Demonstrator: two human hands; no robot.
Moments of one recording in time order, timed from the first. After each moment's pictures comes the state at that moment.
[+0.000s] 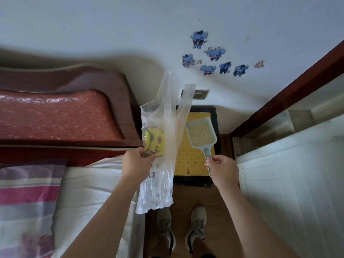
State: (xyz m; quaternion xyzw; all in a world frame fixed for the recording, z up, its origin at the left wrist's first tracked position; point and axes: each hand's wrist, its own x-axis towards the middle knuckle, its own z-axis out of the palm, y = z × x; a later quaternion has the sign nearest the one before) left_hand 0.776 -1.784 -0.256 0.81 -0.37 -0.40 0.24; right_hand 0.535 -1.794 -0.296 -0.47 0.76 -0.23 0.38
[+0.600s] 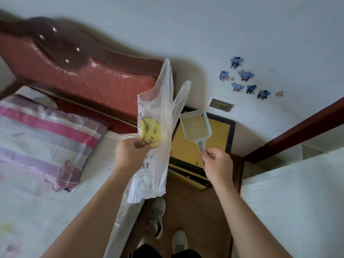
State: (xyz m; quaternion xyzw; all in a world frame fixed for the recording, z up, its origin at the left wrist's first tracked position) left_hand 0.777 -1.622 -0.150 0.85 -0.28 -0.27 0.35; right_hand 0.555 -1.712 -0.188 -0.62 0.63 -0.23 0.40
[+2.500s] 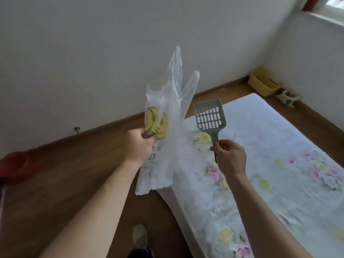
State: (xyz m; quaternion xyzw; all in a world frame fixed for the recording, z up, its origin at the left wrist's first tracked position) left_hand 0.588 -0.557 -0.040 0.63 0.58 0.35 0.39; right_hand 0.816 -0.658 -0.077 -0.79 -0.27 0.25 0.49
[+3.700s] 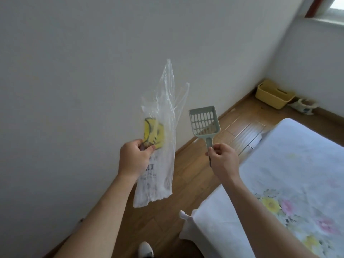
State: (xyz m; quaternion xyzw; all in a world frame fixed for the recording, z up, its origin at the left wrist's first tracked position) left_hand 0.518 0.073 -0.035 0.72 0.52 0.28 0.36; right_hand 0.719 -0.057 -0.071 -0.80 -0.22 0.22 0.52
